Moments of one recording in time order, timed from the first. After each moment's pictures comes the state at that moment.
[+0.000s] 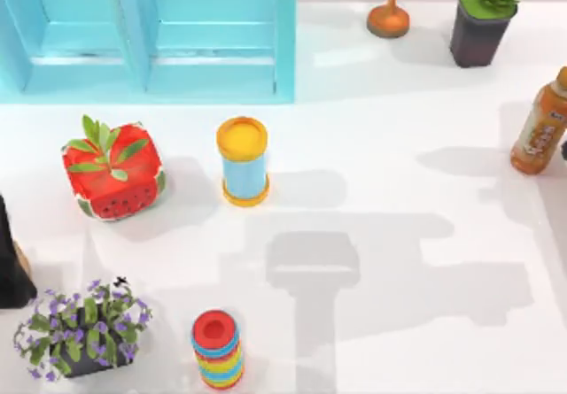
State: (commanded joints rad) left arm 0.00 0.00 0.00 0.00 0.00 0.00; right arm 0.06 1.69 1.34 -1.24 0.01 0.05
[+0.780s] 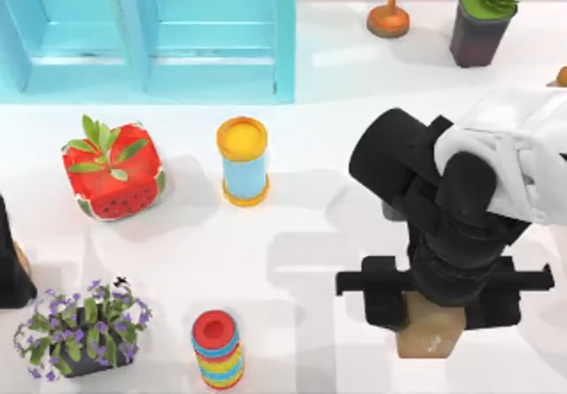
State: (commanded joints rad) left arm 0.00 0.00 0.00 0.00 0.00 0.00; right arm 0.77 1.69 1.12 -1.01 0.00 0.78
